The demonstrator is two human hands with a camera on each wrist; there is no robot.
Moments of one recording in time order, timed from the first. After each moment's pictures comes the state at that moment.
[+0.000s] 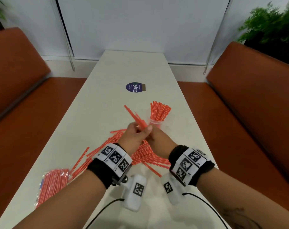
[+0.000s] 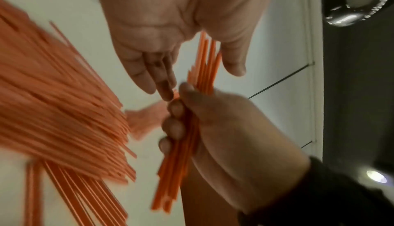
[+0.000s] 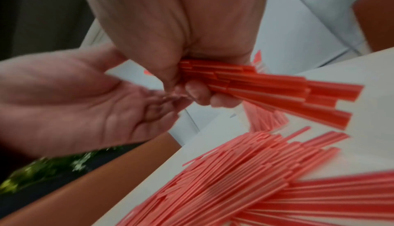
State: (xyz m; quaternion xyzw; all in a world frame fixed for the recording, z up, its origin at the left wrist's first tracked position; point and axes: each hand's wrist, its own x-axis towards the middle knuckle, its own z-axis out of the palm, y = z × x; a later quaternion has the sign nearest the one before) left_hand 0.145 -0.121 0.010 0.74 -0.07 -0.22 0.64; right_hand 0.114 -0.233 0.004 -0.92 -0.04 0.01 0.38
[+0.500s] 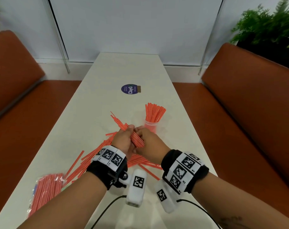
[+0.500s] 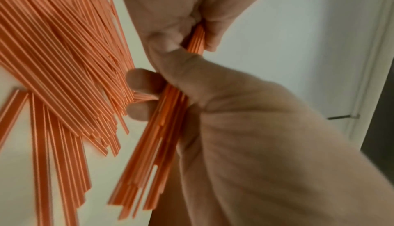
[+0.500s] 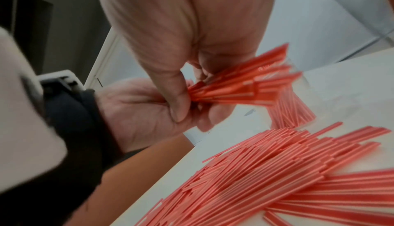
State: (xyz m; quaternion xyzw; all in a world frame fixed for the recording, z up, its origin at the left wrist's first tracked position) left_hand 0.158 -0.127 -0.005 0.52 0.10 -0.22 0.82; right_hand 0.102 -0.223 0.010 -0.89 -0.01 0.01 0.46
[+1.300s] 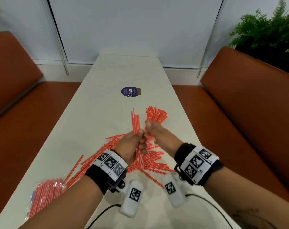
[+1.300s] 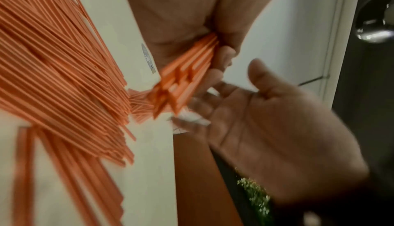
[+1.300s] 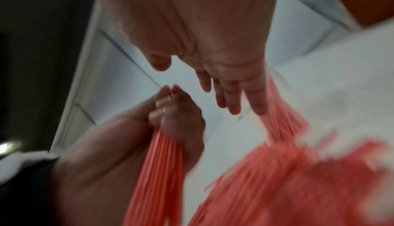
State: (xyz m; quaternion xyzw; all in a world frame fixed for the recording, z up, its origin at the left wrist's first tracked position) left_hand 0.156 -0.129 -0.004 0.51 -0.05 -0.33 0.79; right_hand 0.107 -0.245 0.043 -0.82 0.09 0.08 0.56
